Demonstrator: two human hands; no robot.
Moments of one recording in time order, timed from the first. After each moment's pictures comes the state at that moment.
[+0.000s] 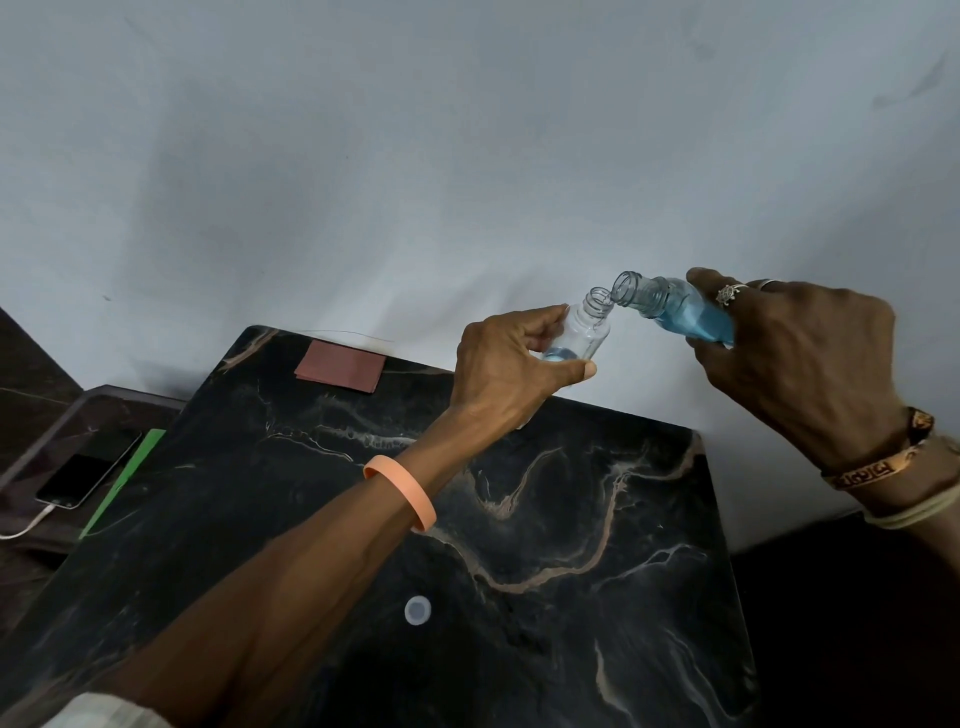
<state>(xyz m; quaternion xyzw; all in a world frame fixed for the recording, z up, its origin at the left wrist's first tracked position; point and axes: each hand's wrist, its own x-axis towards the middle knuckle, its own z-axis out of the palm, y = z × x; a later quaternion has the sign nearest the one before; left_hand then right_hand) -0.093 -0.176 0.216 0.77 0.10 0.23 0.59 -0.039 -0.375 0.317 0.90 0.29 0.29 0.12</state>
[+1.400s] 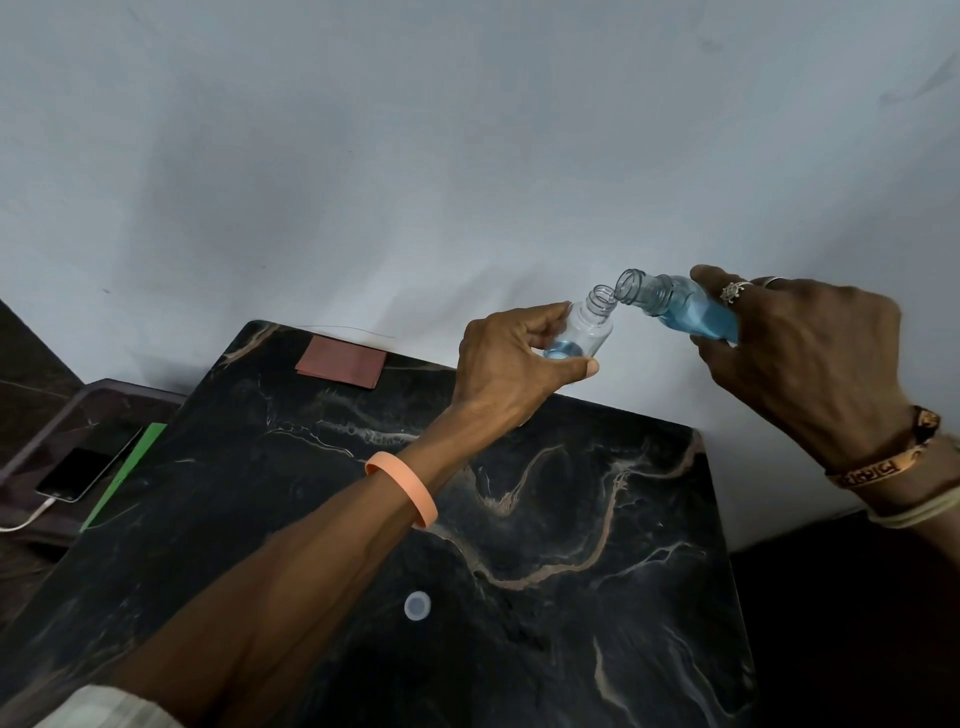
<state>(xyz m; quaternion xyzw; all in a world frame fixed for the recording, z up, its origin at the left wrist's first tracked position) -0.091 -0.176 0.210 0.75 0.09 0.24 0.60 -0.039 -0.376 0.317 0.90 0.29 0.29 0.12</state>
